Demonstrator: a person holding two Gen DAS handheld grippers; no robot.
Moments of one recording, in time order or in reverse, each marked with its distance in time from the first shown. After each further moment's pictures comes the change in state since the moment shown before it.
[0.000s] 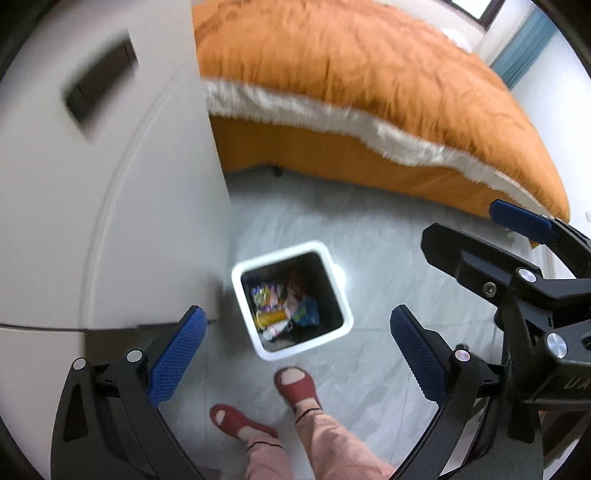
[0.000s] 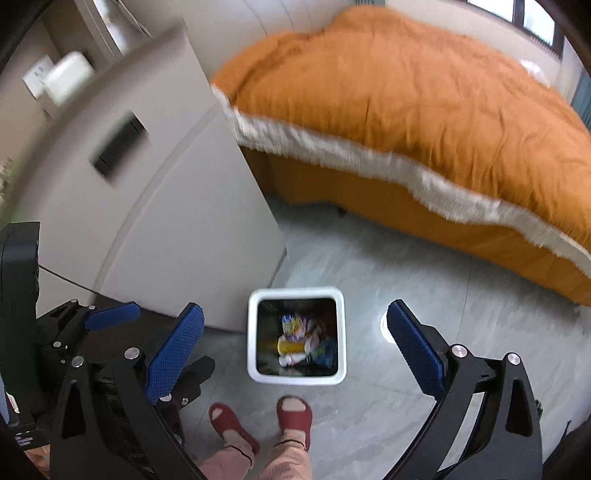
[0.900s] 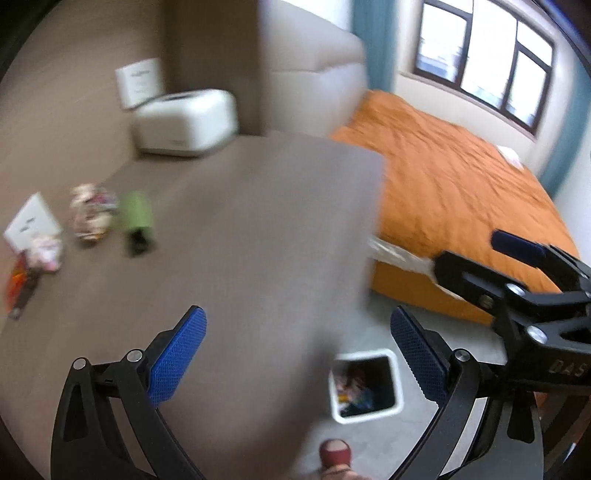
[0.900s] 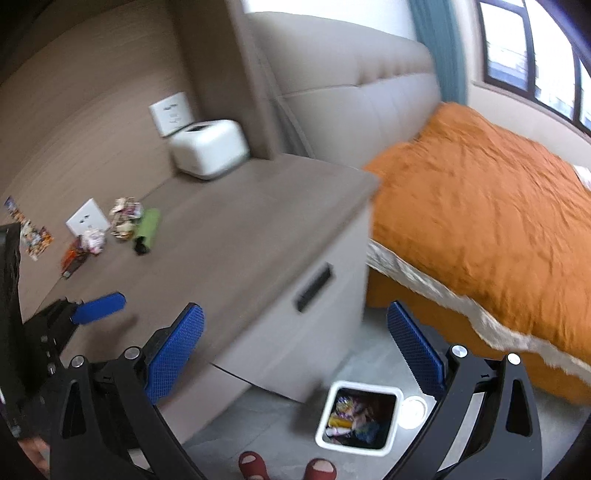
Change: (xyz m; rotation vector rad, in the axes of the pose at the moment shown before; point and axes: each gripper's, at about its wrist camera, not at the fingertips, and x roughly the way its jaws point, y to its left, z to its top) left arm -0.232 0.135 -0.005 -0.245 -0.407 0.253; right arm -0.119 0.174 0.086 -0.269 -0.254 0.200
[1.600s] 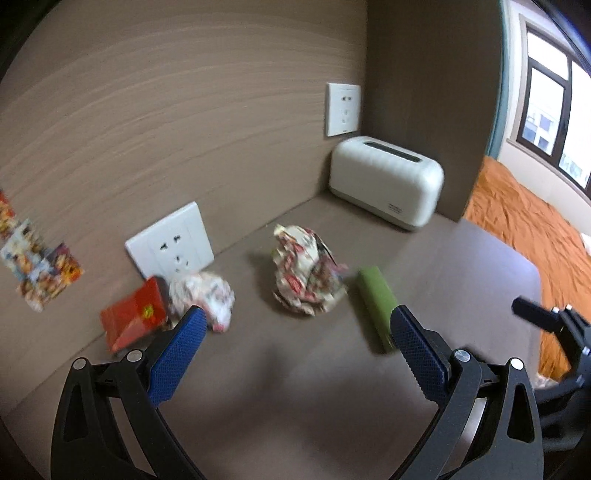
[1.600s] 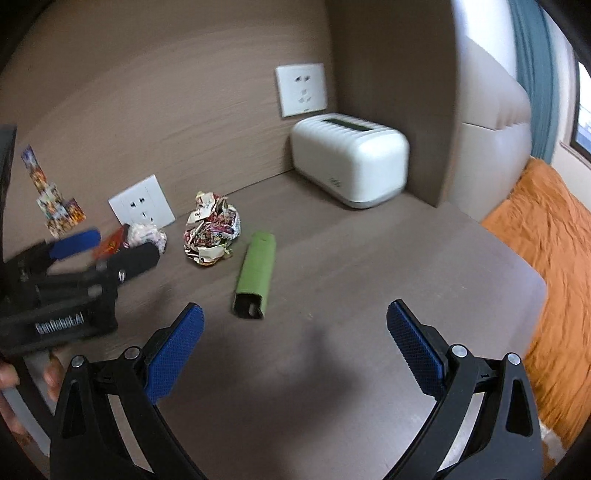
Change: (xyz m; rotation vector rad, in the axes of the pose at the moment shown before) left arm -0.005 0.199 0.054 -0.246 -0.119 0.275; right arm 0.112 0.165 0.066 -0.268 0.033 0.163
